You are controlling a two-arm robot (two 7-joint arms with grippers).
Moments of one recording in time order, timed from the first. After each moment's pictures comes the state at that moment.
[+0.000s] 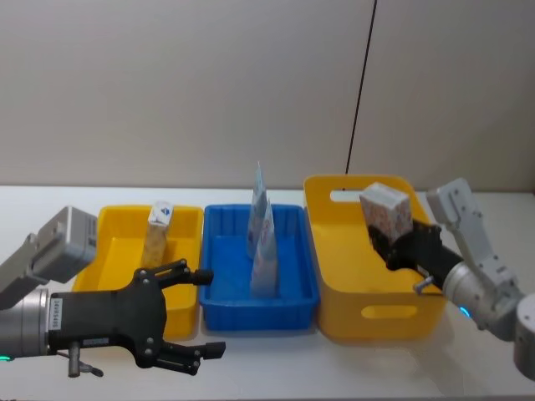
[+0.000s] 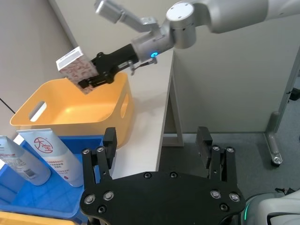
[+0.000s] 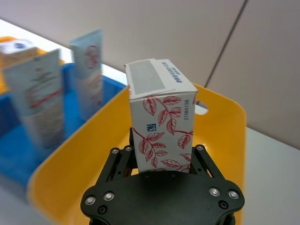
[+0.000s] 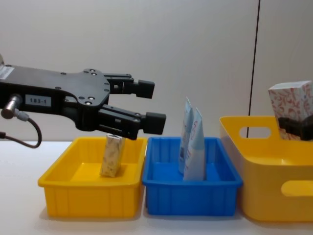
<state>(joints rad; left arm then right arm) -0.47 0.63 0.48 -1.62 -0.48 0.02 -1.04 0.47 0.48 -0.43 -1.23 0.33 0.04 0.24</state>
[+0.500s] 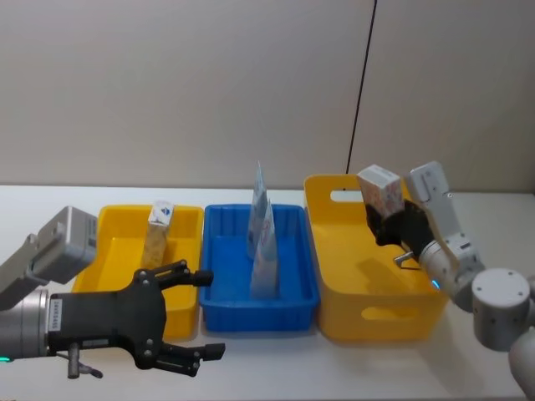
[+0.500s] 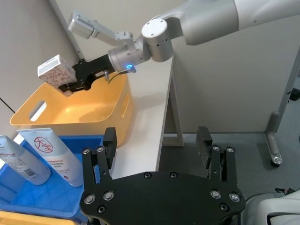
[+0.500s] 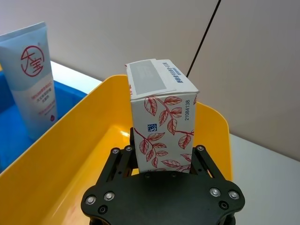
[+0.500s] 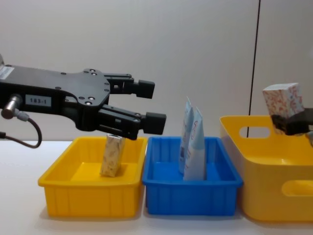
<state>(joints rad) -0.47 0.63 0.48 -1.62 -0.48 0.02 -1.04 0.71 0.32 -0.46 -0.81 0.22 -0.09 0.15</state>
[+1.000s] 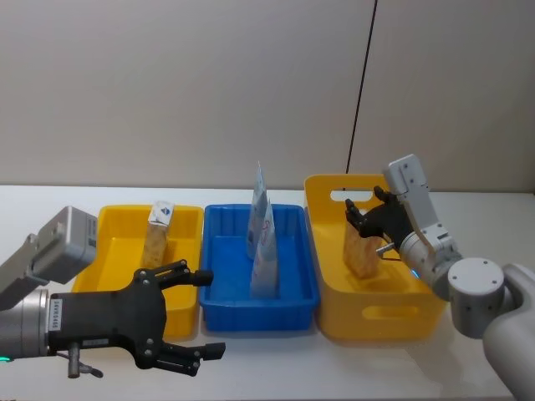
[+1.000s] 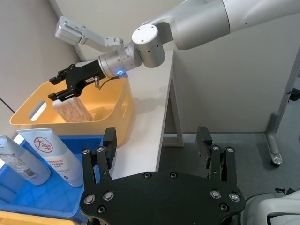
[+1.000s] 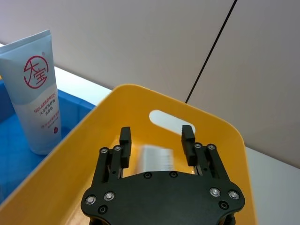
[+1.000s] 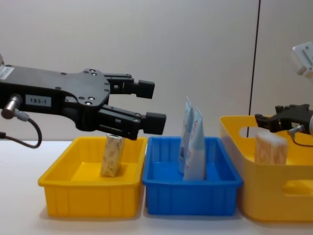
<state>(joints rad) -0.47 0.63 0.48 -1.62 -0.48 0.02 -1.04 0.80 0.24 -0.47 -0.66 0.18 -0.15 0.14</state>
